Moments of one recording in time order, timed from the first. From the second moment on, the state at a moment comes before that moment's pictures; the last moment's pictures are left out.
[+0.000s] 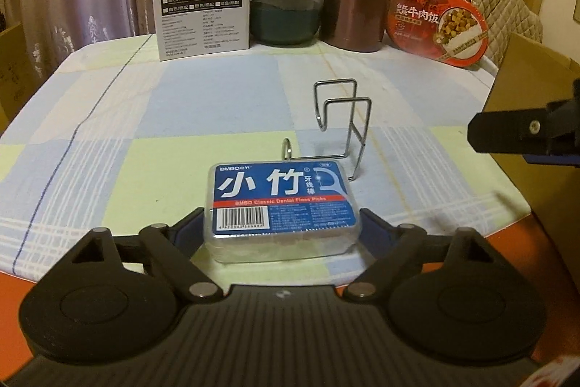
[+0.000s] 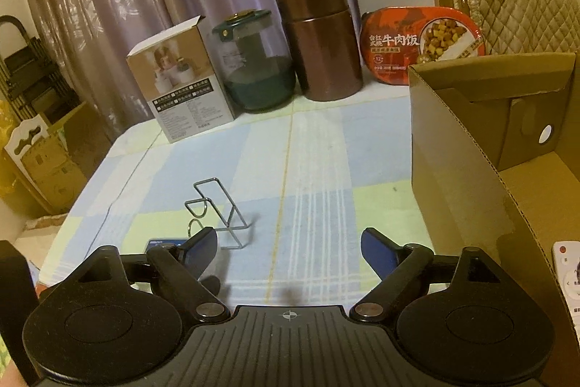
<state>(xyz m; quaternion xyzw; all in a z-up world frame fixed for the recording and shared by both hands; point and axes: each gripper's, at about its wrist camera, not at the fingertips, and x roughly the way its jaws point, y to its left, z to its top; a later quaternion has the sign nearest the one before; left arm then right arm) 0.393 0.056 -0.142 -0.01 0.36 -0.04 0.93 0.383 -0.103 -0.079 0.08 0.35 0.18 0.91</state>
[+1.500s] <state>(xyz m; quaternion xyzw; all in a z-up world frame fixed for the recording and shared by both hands) 0.376 0.153 -0.141 0.01 0.32 -0.01 0.95 0.417 0.010 -0.149 -0.04 0.32 0.21 0.93</state>
